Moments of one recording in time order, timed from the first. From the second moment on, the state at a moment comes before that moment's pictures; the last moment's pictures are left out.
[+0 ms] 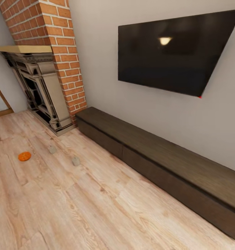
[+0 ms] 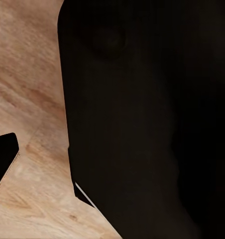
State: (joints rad) left arm -0.01 0.01 -0.02 -0.01 -0.01 -0.30 -0.01; right arm 0.01 0.06 -0.12 0.00 -0.14 -0.13 0.06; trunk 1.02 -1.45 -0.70
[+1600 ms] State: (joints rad) left arm -0.01 0.01 -0.02 -0.01 -0.01 -0.30 -0.01; right arm 0.01 0.06 -0.12 0.00 -0.14 -0.13 0.06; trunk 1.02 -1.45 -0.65
